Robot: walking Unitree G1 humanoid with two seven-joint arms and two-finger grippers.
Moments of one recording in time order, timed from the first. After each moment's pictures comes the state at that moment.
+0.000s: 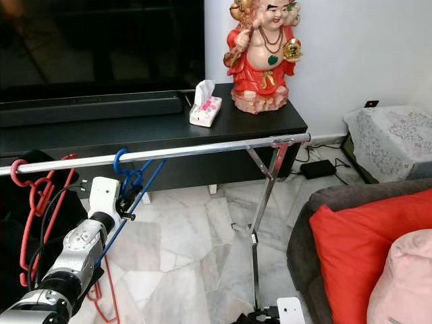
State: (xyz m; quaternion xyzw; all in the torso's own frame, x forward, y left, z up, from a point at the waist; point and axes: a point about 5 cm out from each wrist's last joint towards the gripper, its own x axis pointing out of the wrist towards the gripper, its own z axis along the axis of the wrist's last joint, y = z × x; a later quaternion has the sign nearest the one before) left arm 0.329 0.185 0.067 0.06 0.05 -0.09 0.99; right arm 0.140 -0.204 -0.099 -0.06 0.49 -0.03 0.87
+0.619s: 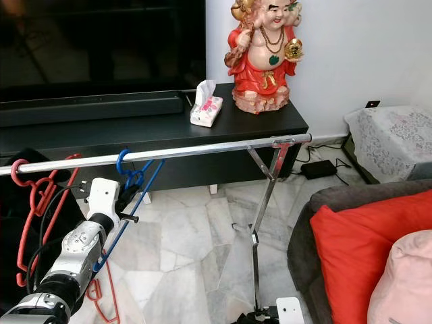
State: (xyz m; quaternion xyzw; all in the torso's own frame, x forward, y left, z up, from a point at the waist) left arm 0.326 0.186 0.067 0.06 0.04 -0.09 0.99; right arm 0.140 -0.202 -0.099 -0.06 0.49 -0.03 0.87
